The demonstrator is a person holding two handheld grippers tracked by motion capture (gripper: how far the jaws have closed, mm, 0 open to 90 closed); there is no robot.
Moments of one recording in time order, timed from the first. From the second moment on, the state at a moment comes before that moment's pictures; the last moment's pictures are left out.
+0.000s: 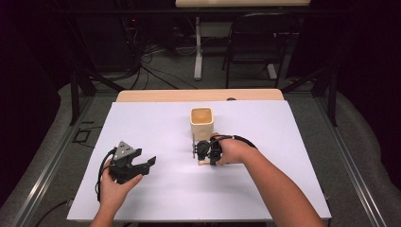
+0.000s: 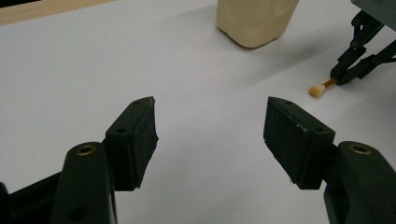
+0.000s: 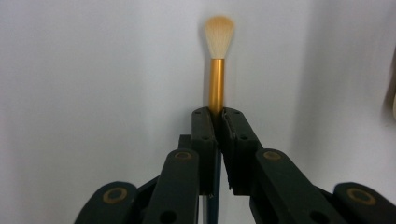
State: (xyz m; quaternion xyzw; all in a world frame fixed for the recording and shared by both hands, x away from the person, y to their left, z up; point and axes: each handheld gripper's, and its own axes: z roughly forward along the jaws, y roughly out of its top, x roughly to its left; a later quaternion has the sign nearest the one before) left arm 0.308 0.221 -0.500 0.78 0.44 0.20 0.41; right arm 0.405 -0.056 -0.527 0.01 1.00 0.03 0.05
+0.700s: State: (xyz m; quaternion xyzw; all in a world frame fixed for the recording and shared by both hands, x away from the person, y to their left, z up) left arm 0.308 0.220 -0.500 0.77 0.44 0.20 0.41; right arm 0.404 -0.061 -0.501 0.06 0.99 0.09 0.05
